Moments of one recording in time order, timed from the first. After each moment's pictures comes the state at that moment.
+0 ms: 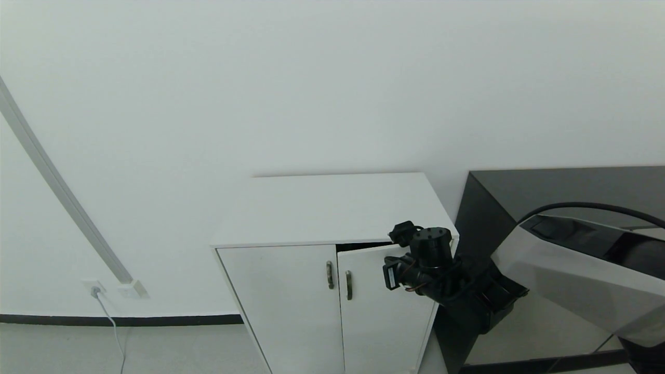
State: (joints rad) left arm 0.00 0.00 0.00 0.00 -0.03 0.01; right arm 0.59 2.37 -1.11 -0.88 -0.10 0.06
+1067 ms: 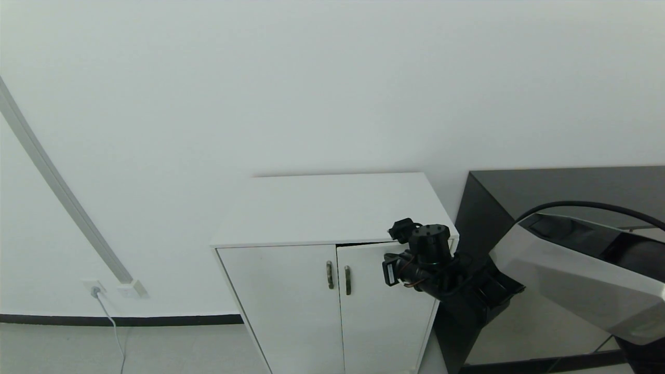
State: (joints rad) left arm 0.00 0.00 0.00 0.00 -0.03 0.01; right arm 0.59 2.38 -1.15 -0.86 -0.10 0.06
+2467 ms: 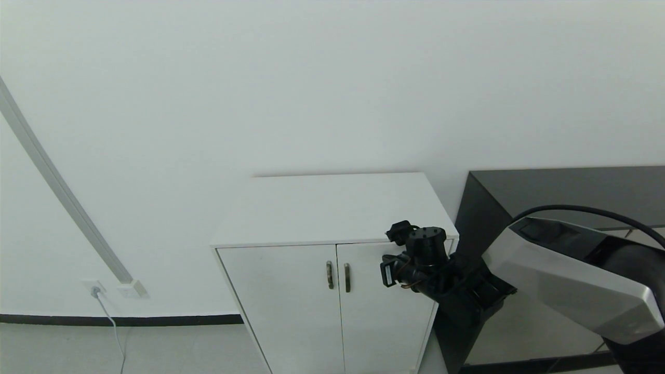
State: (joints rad) left arm 0.00 0.00 0.00 0.00 -0.03 0.01; right arm 0.58 2.42 -1.19 -0.87 -0.10 0.07
